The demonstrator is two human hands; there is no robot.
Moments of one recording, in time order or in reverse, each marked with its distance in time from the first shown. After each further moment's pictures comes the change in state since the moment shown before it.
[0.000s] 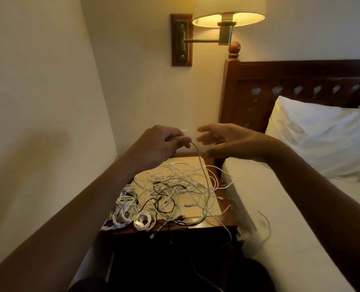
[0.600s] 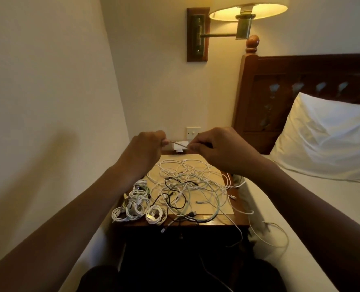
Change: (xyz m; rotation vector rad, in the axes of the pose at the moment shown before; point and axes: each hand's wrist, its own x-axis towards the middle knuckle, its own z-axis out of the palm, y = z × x) left_hand -0.020 -0.055 -0.011 0.684 0.214 -0.074; right_hand 0.016 -0.032 0.061 -0.373 0.344 -0.278
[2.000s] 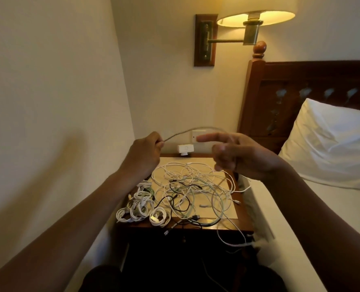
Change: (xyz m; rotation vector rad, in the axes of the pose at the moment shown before) left_hand -0.013 -0.016 0.007 -0.267 0.101 -0.155; right_hand -0.014 0.037 -0.011 1.320 -0.395 0.082
